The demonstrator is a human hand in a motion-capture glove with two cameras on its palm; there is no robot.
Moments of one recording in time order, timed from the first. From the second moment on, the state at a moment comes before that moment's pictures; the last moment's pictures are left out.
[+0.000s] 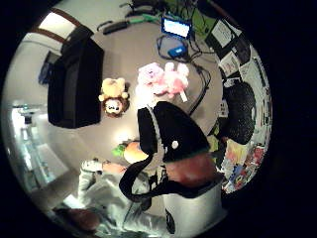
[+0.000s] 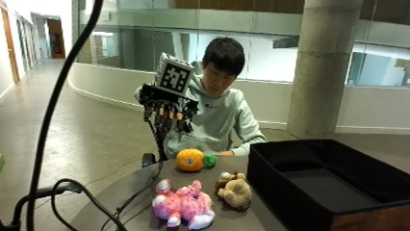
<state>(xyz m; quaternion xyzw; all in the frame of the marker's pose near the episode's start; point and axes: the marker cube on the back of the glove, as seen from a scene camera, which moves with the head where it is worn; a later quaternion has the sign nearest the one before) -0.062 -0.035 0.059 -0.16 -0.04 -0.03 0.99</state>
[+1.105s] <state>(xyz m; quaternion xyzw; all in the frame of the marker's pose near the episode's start) -0.191 -0.047 0.252 -0.07 -0.20 -0.10 0.97</state>
